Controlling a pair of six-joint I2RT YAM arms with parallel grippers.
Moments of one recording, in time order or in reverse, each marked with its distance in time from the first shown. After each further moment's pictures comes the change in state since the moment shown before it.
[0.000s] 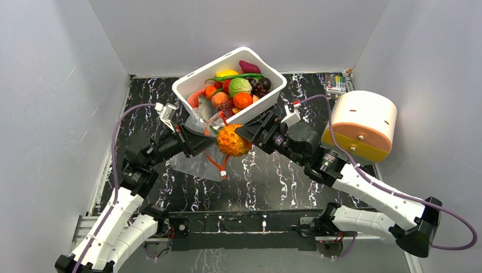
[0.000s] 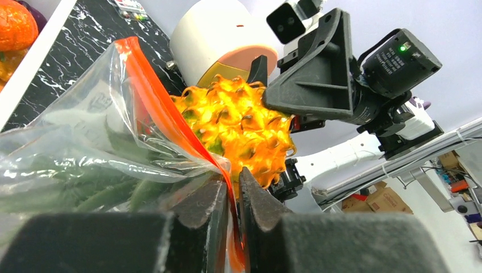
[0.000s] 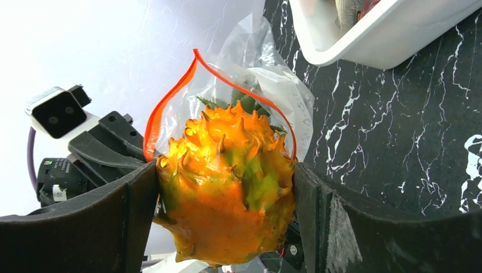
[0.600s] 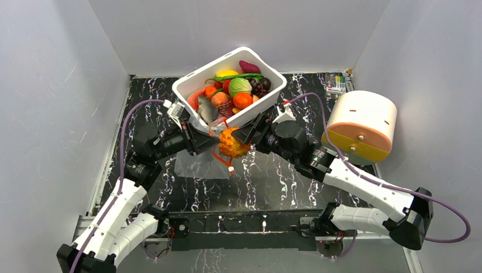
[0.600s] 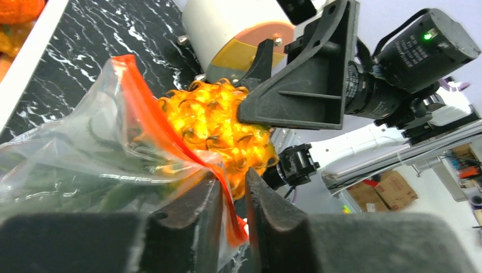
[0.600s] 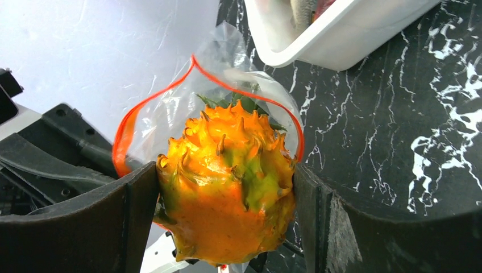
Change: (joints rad) left arm 0.000 0.086 0.014 -0.031 0.043 0.052; right arm 0.000 0.090 0.030 -0.053 0.048 -0.087
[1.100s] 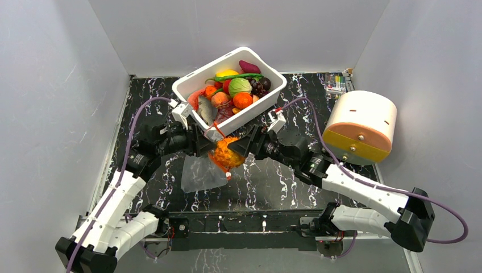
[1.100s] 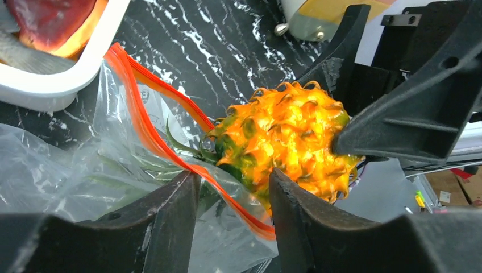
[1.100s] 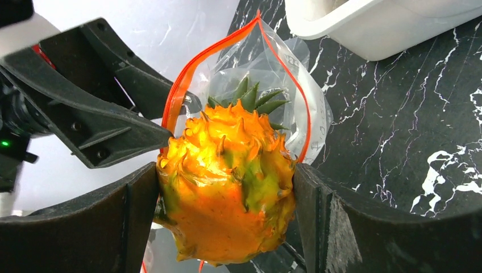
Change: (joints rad) left arm -0.001 0.082 0.168 -0.448 -0.145 0.314; right arm 0.000 -0.042 -0.166 0.226 -0.172 -0.138
